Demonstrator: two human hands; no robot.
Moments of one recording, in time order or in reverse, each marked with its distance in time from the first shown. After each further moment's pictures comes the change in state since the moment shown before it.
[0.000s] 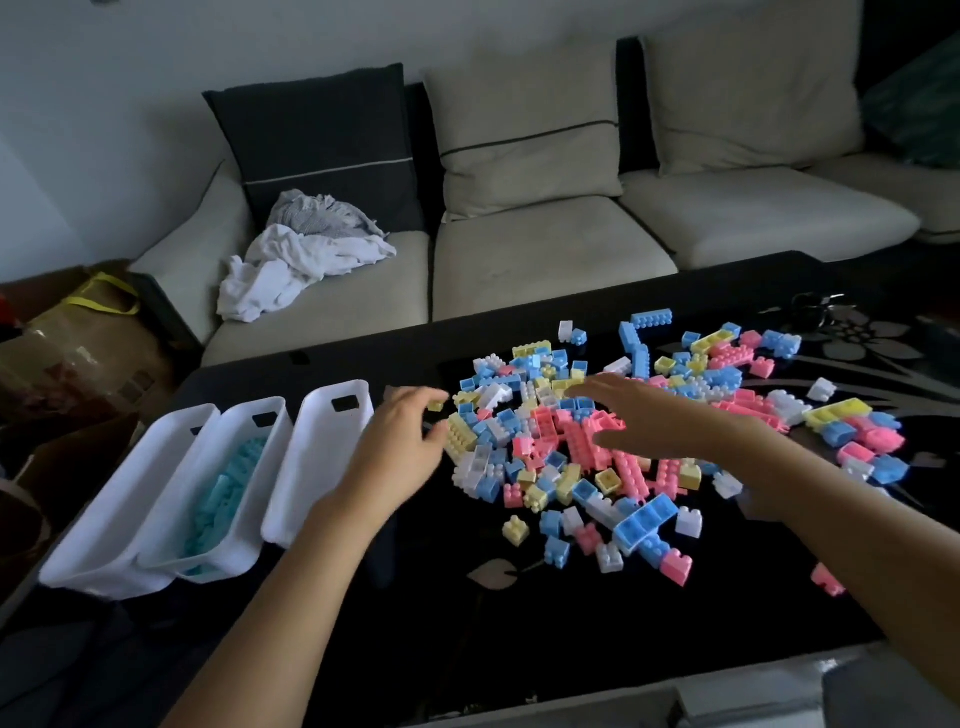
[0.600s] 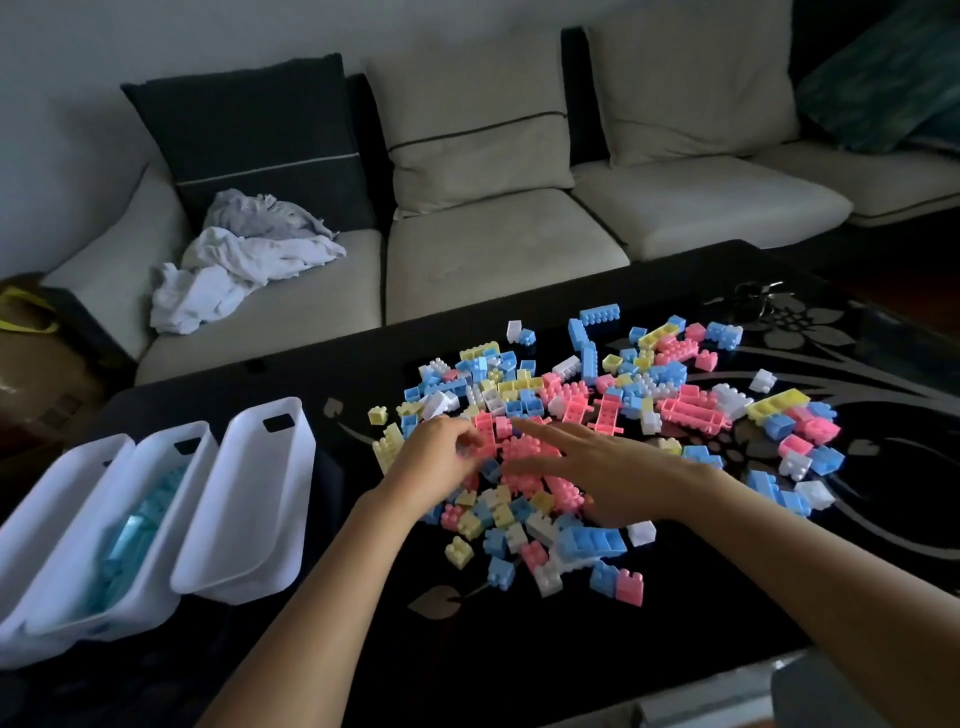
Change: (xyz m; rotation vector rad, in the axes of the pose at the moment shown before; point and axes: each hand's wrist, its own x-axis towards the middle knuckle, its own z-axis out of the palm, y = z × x) left_hand 0.041 0.034 0.083 -0.087 -0.296 0.127; right_hand -0.031 0.011 0.023 -0.241 -0.092 -0.265
